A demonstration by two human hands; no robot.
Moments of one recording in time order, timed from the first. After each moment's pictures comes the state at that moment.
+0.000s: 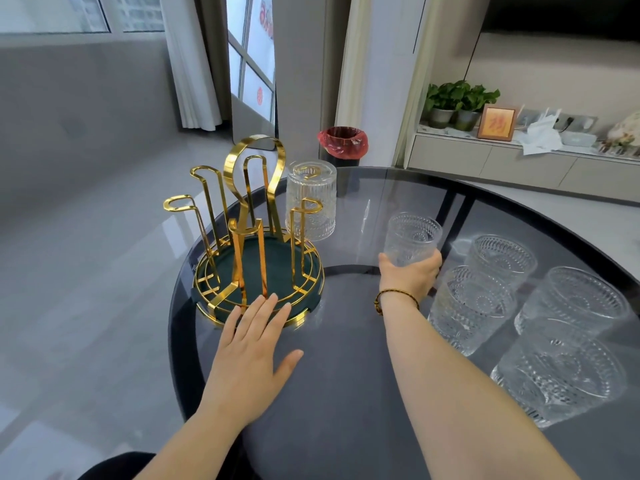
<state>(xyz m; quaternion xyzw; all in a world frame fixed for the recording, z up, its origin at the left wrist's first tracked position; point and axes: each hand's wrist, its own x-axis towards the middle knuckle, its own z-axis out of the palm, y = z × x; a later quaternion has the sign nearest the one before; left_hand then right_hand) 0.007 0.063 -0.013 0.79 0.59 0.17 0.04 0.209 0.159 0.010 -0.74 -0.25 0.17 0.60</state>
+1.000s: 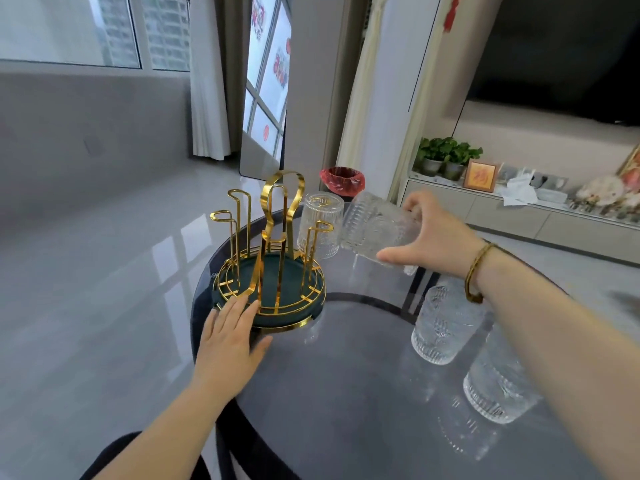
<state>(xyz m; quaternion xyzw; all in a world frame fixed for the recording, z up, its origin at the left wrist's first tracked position) -0.027 0.062 -0.014 0.72 0.64 0.26 0.04 0.221 0.066 0.177 -0.62 -0.73 0.12 0.25</state>
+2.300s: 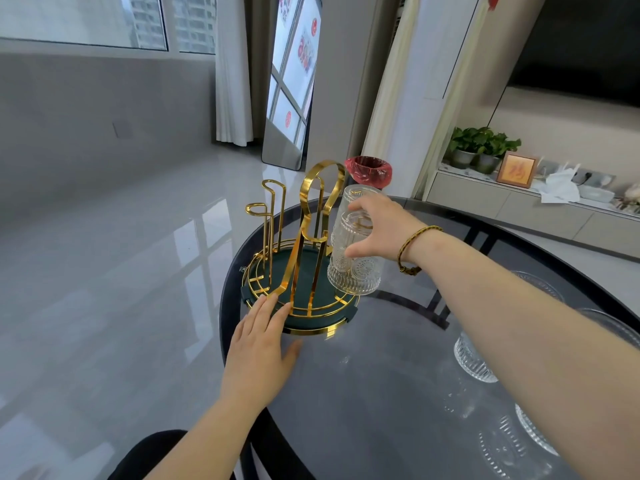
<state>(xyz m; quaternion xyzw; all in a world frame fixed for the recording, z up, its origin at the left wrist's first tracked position) -0.030 0.064 -0.017 0.70 0.65 0.28 0.10 0.137 0.139 0.151 -0.56 -0.81 0.11 0.14</state>
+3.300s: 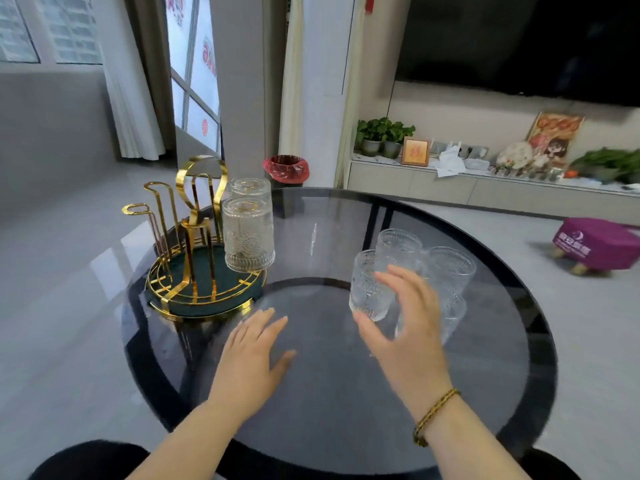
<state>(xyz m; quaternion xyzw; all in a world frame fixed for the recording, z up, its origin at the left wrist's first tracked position) 0.057 0.013 -0.008 0.81 0.52 0.23 0.13 0.230 -0.056 0.069 -0.61 -0.61 -0.02 0.51</state>
